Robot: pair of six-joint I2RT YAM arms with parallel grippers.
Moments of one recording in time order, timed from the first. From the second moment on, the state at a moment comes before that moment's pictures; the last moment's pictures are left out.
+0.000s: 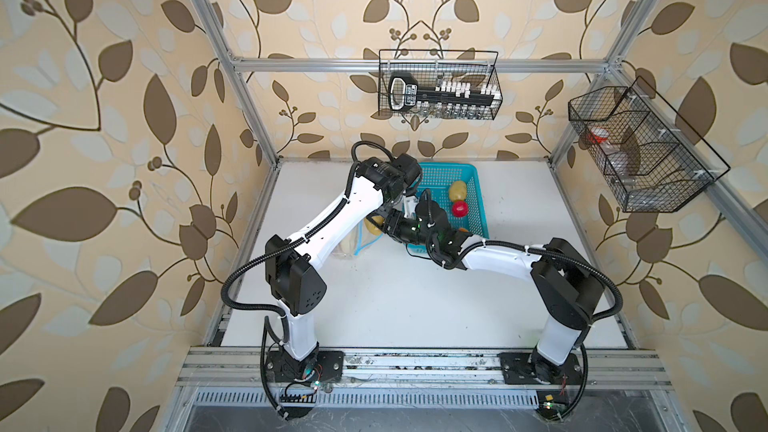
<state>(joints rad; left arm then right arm) -0.65 1.84 1.94 -1.40 -0.63 -0.17 0.81 1.81 1.12 0.45 -0.19 1.13</state>
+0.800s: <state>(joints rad) -0.65 1.79 1.94 -1.40 -0.62 -0.17 0.82 1.83 1.16 0.44 -0.13 1.12</state>
